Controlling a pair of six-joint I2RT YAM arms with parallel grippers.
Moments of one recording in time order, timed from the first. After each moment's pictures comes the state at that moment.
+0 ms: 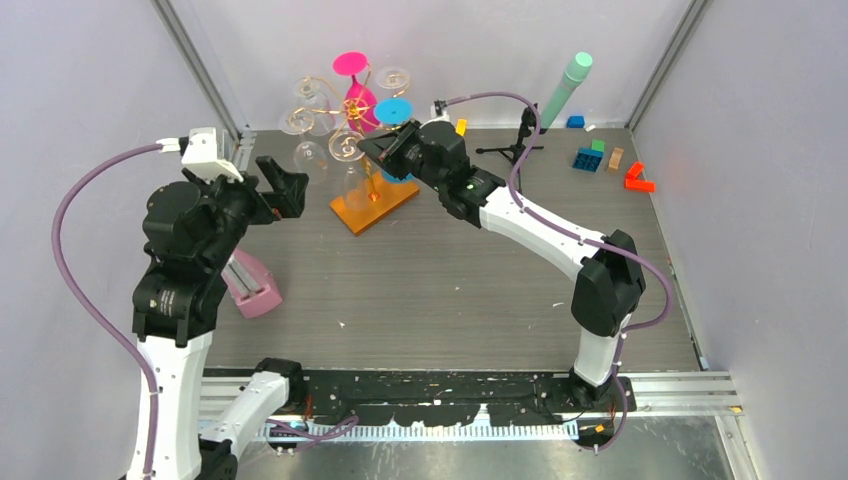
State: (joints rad) left arm -0.16 0.84 1.42 -0.69 0.06 -0.26; right arm 0.79 1.83 1.65 0.08 0.06 1.26
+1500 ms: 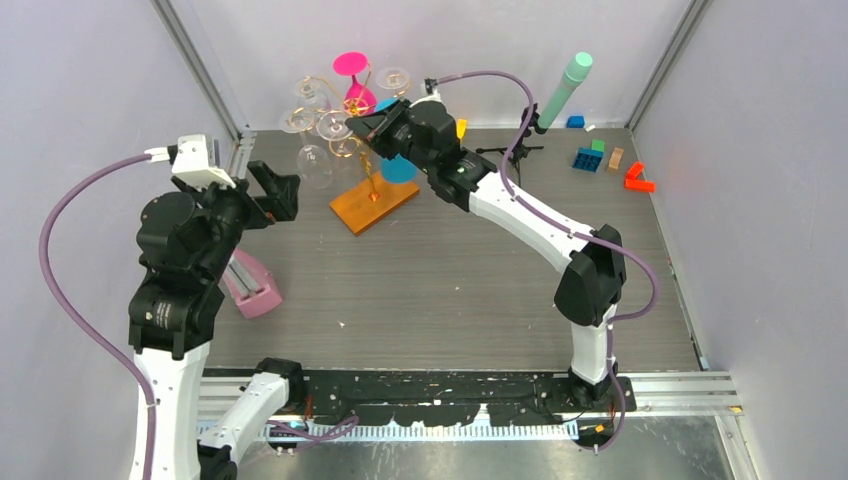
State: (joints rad) left arm -0.16 0.81 1.41 -0.69 -0.02 -0.26; right arm 0.79 1.93 1.88 0.03 0.05 1.24
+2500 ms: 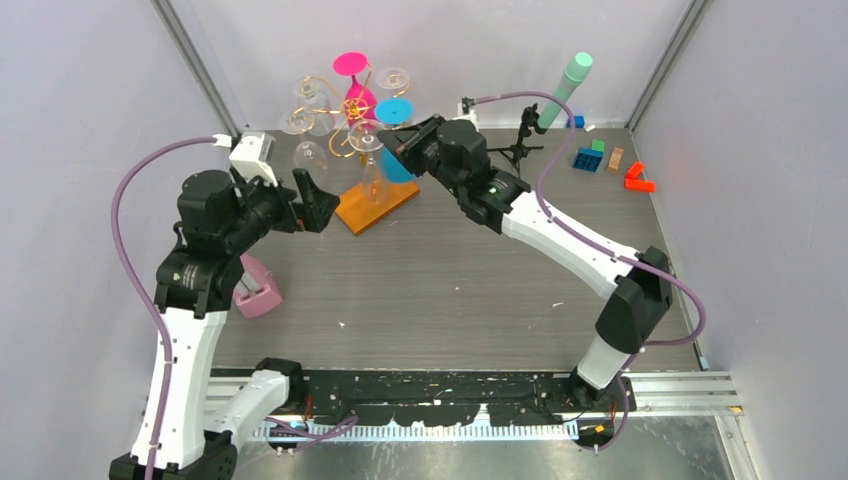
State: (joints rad) left arm -0.16 0.90 1.35 -0.73 0.27 -0.23; right arm 0.80 1.70 1.62 -0.01 0.21 1.28
